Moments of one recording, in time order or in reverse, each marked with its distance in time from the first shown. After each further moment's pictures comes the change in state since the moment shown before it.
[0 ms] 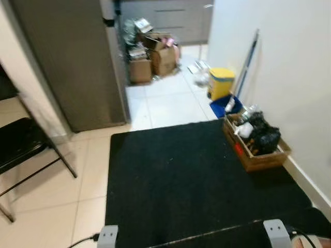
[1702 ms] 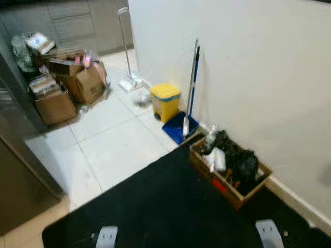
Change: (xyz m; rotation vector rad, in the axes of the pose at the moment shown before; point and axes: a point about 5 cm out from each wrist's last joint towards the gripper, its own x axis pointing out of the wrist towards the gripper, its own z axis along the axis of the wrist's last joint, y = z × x) left arm 0.001 -0.002 0.008 0.031 -0.019 -0.009; right arm 0.000 -0.003 0.002 0.001 -0.035 0.009
